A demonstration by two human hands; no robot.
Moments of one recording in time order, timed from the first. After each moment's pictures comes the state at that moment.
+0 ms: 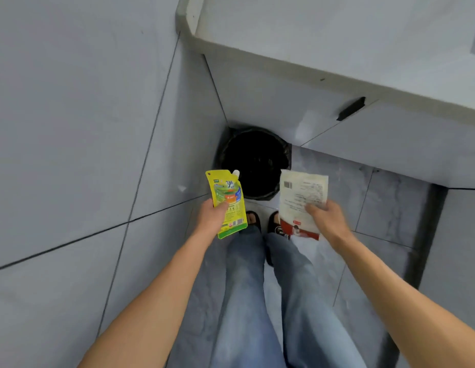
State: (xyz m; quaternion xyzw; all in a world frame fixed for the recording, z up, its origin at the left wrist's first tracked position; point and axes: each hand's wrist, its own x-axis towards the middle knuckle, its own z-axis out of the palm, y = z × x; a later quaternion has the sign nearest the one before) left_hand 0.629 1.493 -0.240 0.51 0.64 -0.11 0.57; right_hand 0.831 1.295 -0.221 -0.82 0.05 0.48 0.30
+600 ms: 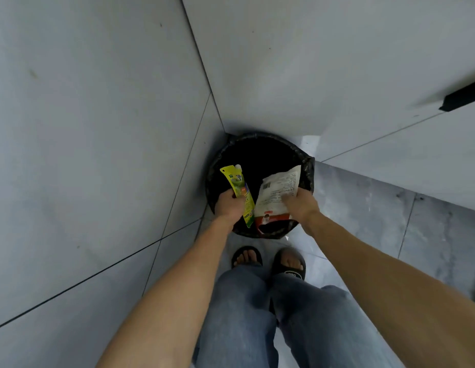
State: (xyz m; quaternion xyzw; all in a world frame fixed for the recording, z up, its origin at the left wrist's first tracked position) left_hand 0.724 1.532 -0.526 0.50 0.62 -0.13 0.59; right_hand 0.869 1.409 -0.507 -0.82 0.00 0.51 0.25
